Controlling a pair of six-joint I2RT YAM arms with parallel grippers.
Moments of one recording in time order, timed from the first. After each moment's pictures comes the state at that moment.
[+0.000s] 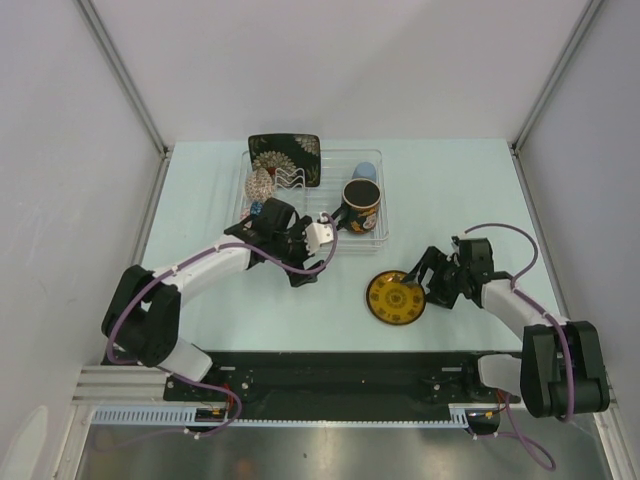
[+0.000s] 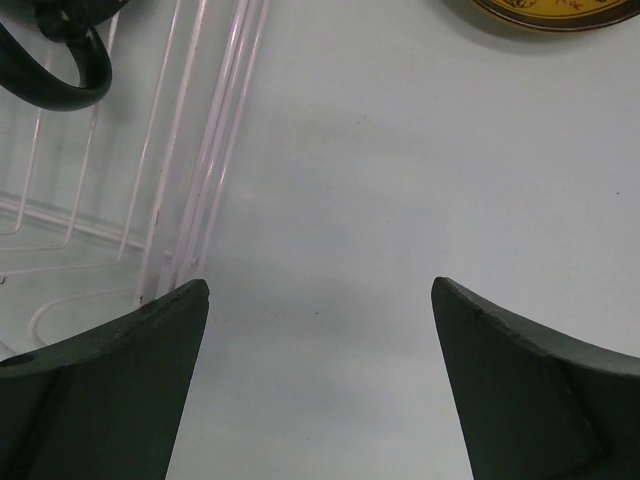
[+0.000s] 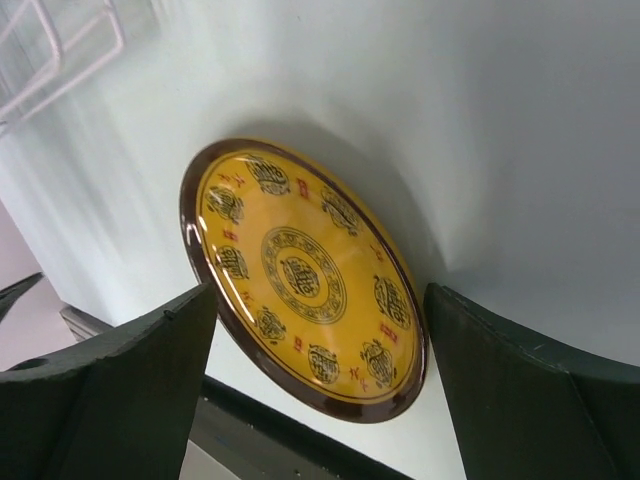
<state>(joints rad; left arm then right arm) -0.55 1.51 0.96 -0.38 0.45 0.62 0.08 1.22 0.47 -0.21 -0.44 0.65</state>
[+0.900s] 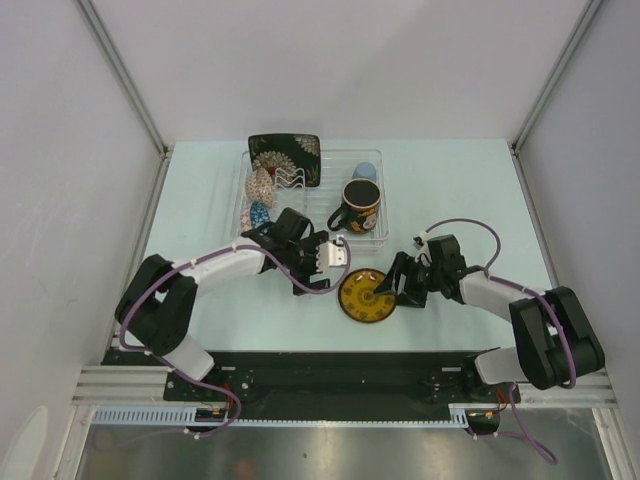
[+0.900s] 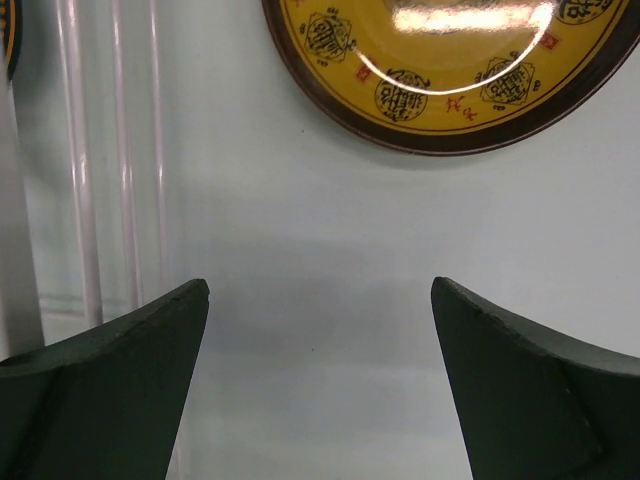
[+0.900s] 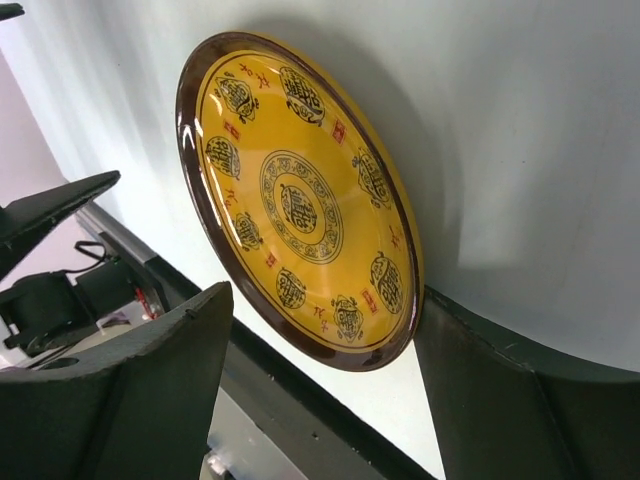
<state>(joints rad) -0.63 1.58 0.97 -0.39 0.44 0.82 0.30 1.38 0.51 -0.08 -0.57 0.68</state>
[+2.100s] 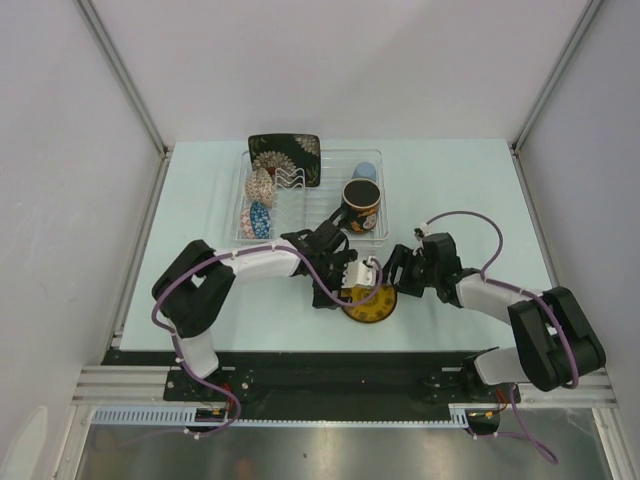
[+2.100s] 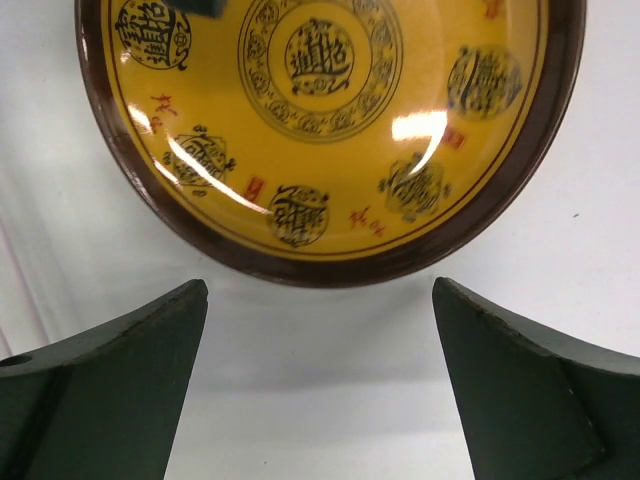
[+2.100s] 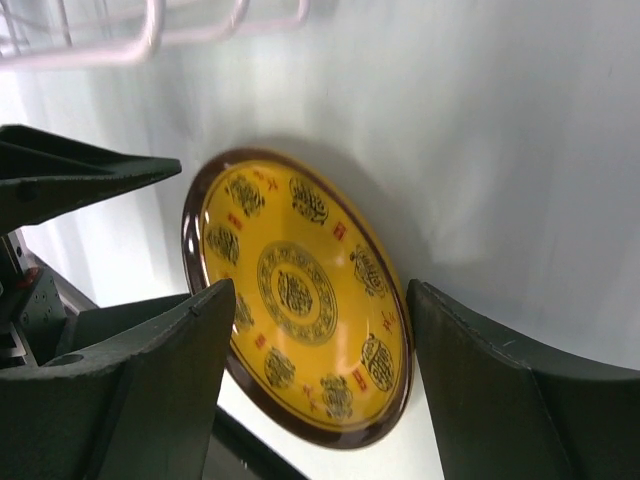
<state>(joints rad) -0.81 1.79 1.10 -0.46 0.39 0.83 0.36 1.38 0.49 0.10 -0.37 0.70</state>
